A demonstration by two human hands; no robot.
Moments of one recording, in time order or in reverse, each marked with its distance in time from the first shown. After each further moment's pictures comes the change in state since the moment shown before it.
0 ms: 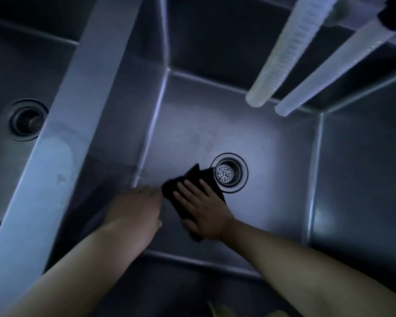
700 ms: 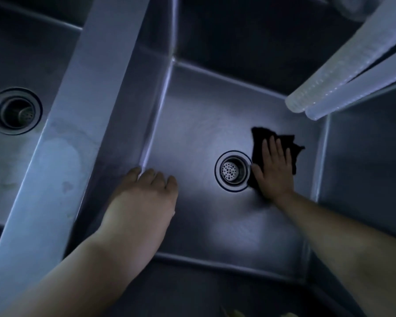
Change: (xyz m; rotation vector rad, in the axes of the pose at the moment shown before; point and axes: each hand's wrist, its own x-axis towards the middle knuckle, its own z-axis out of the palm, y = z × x) left_hand -0.011 -0.019 -0.018 0.071 0.342 0.169; right_hand -0.035 0.134 -0.016 0.056 0.087 0.759
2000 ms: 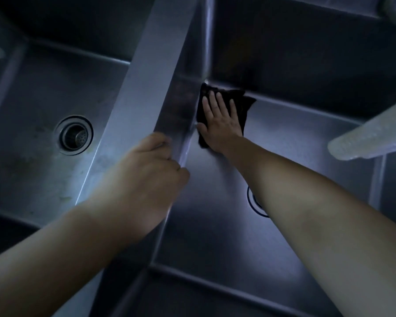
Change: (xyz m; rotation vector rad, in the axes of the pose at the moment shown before) left_hand 0.035 -0.071 -0.041 0.170 0.269 0.262; right_hand 0.172 -0.202 -0.025 0.003 -0.060 -0.289
